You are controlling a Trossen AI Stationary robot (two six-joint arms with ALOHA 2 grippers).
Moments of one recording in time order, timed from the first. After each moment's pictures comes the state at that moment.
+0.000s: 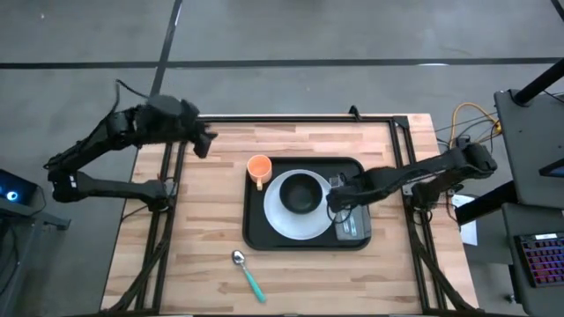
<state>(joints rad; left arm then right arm) 0.40 0.93 1.32 -1.02 -0.16 -0.31 0.18 1.46 1.07 -1.09 0.30 1.36</state>
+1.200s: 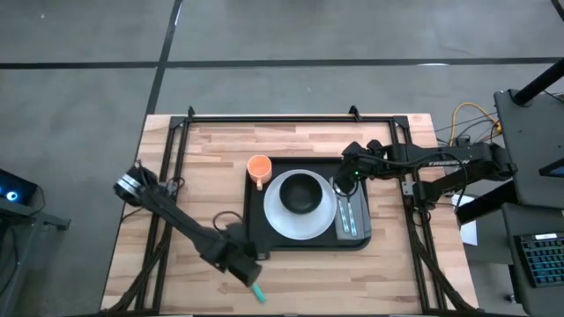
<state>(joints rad) -0.60 1.79 1.38 -0.93 -0.27 -2.22 -0.02 1.24 1.04 -0.96 0.45 0.68</state>
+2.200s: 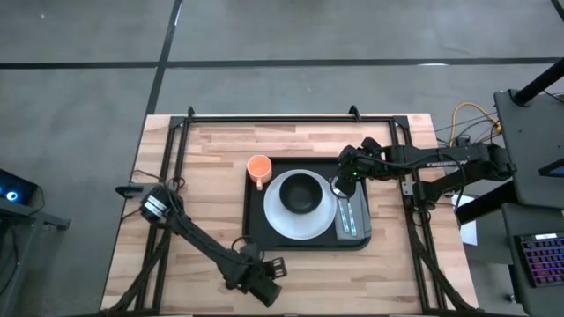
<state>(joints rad) -0.63 2.09 1.62 -0.85 -0.17 -2.41 -0.03 1.25 1.01 -0.90 0.47 0.46</state>
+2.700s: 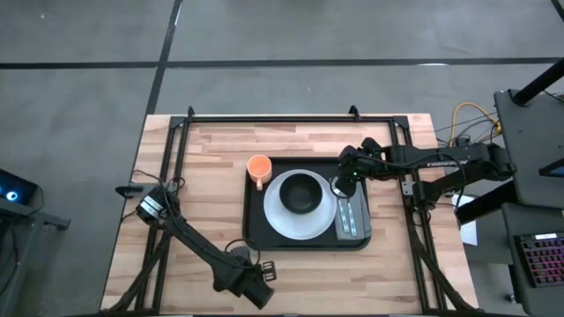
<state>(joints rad) -0.66 2.07 1.62 -0.98 -0.05 -2.43 -0.03 1.25 1.01 -0.90 0.46 0.46</state>
